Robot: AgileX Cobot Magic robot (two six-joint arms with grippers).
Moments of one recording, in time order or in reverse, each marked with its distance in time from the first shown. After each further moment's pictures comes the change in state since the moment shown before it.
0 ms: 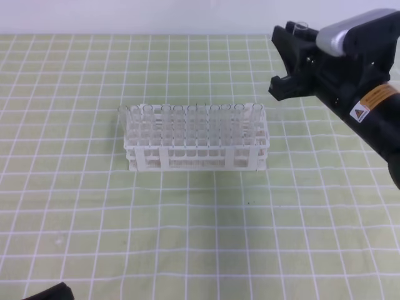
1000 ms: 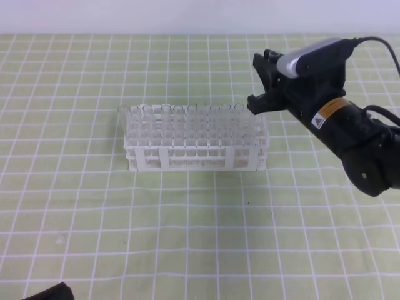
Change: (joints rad) left arm 0.000 0.000 0.001 0.000 0.000 0.000; right arm -0.043 0.293 -0.103 0.027 -0.134 -0.063
